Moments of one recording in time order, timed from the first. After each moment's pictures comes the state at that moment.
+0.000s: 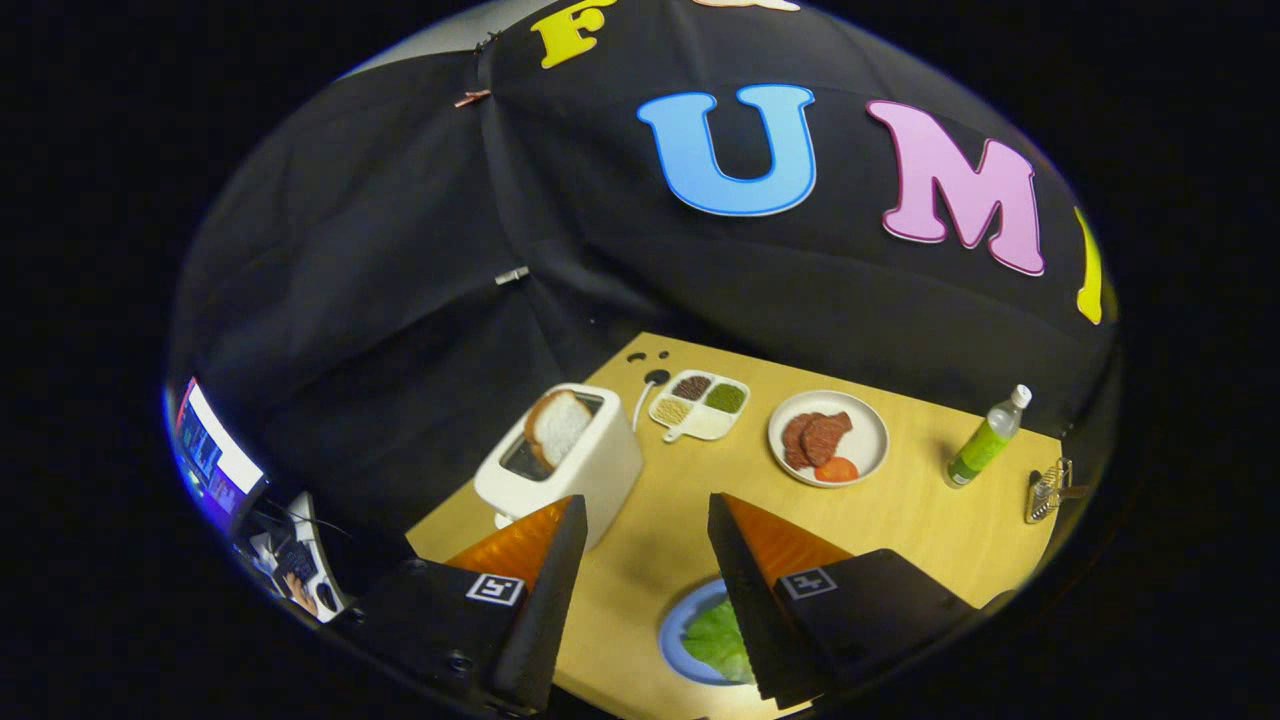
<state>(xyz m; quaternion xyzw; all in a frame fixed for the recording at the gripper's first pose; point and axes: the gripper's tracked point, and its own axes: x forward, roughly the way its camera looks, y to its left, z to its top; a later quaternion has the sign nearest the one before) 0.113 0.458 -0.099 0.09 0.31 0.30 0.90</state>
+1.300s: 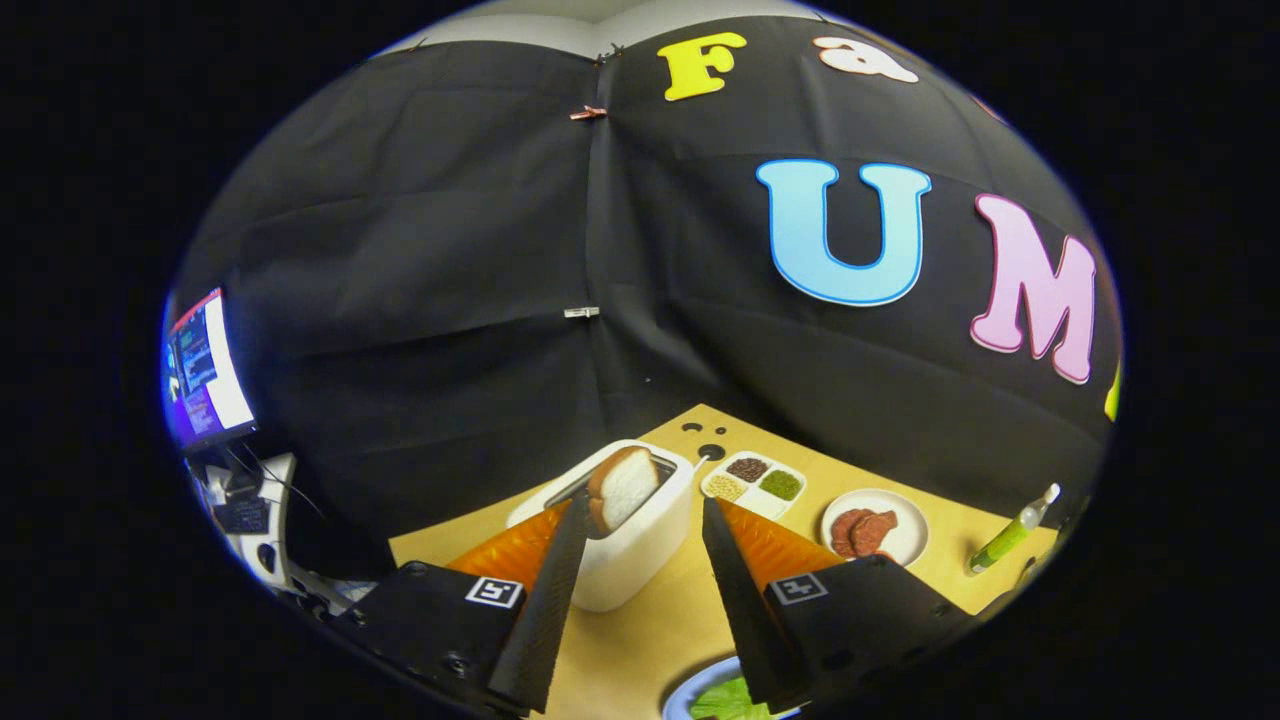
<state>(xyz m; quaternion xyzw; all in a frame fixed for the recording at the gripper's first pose) 0.113 0.516 -0.095 -0.02 0.15 0.34 0.93</state>
